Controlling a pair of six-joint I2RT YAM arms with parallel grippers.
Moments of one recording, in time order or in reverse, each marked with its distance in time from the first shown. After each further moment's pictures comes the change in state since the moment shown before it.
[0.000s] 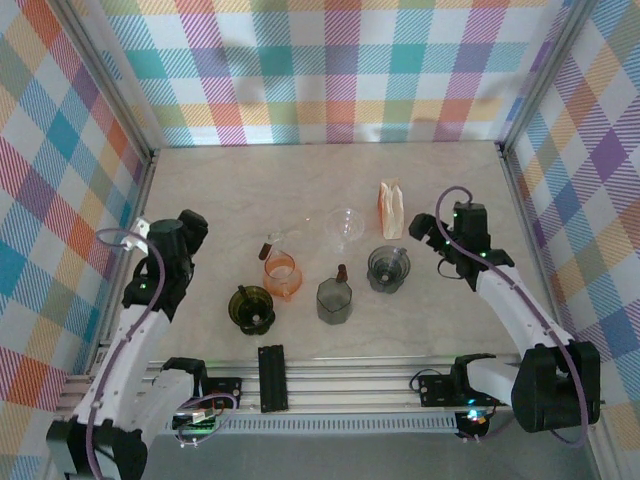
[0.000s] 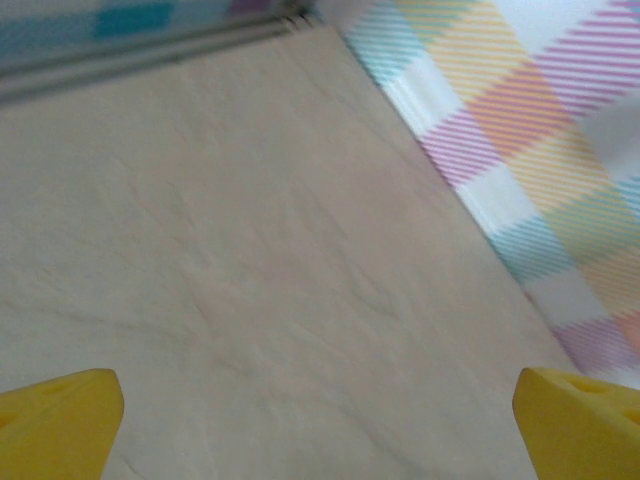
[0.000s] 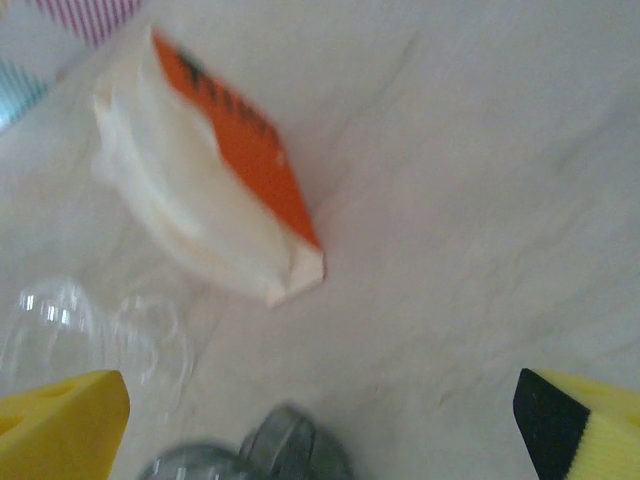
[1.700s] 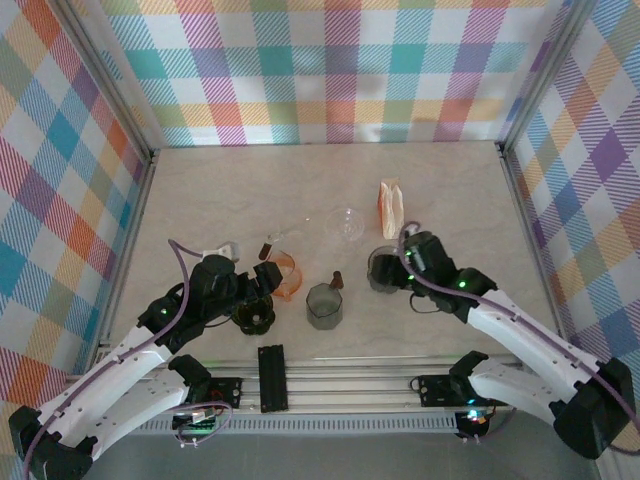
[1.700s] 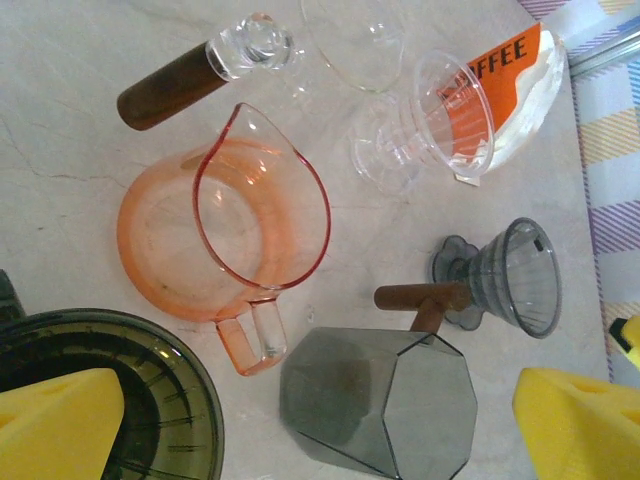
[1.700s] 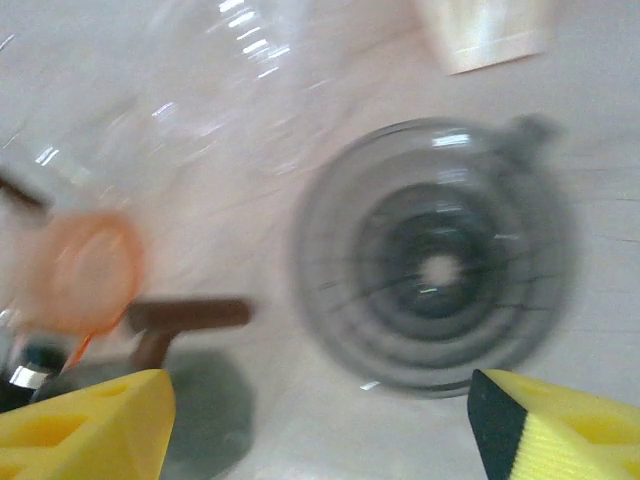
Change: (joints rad) left arm -0.561 -0.111 -0.095 -0.141 0.249 0.034; right arm 0.451 -0.177 -0.010 -0.245 0.158 0.093
